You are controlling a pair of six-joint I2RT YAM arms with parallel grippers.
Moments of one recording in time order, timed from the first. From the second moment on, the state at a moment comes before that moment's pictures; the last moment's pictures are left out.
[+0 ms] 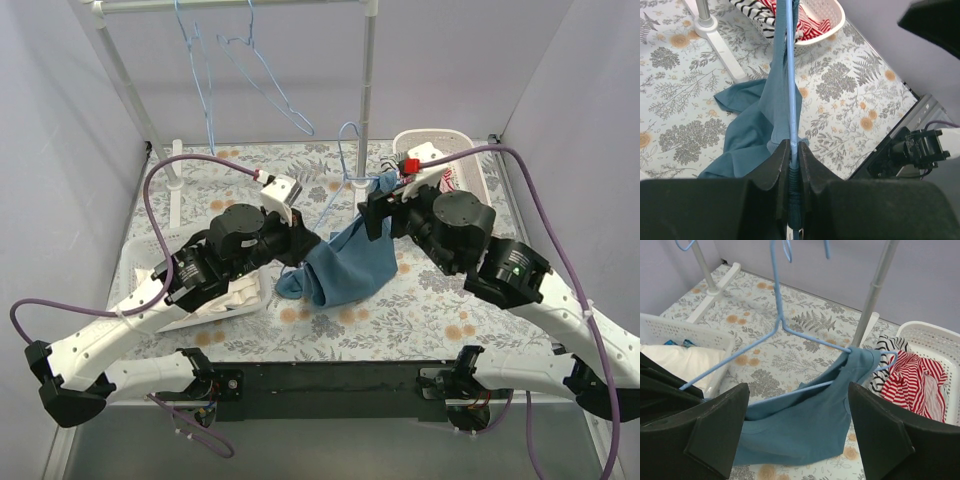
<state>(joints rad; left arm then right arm) -0.95 1.03 1.20 -0.47 -0.10 -0.35 1.04 1.06 1.42 -0.52 0.49 0.06</state>
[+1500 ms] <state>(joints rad) -0.94 1.80 2.28 -0.66 -0.73 -0.21 1.04 0.81 1.00 -0.56 0.54 0.41</state>
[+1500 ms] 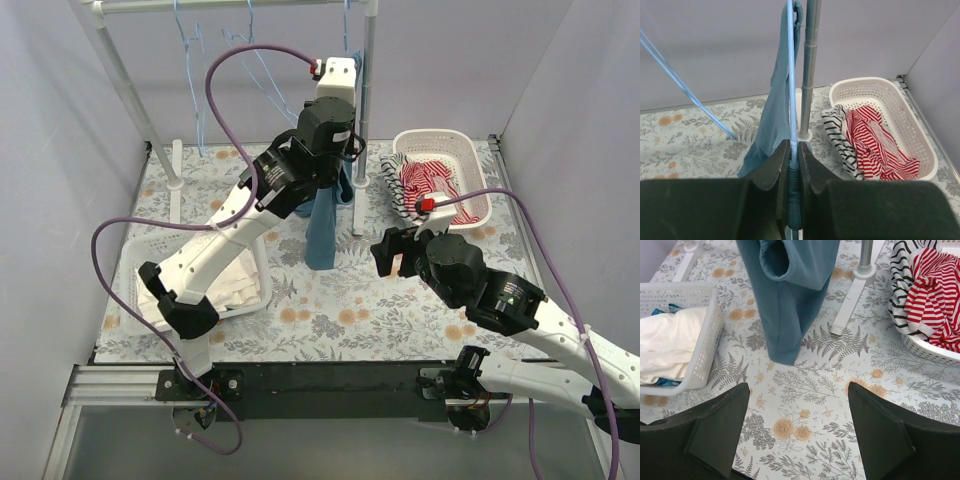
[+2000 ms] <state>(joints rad) -0.79 1.86 2.36 -0.61 -0.65 -0.18 1.04 0.79 1.00 -0.58 0.52 0.43</state>
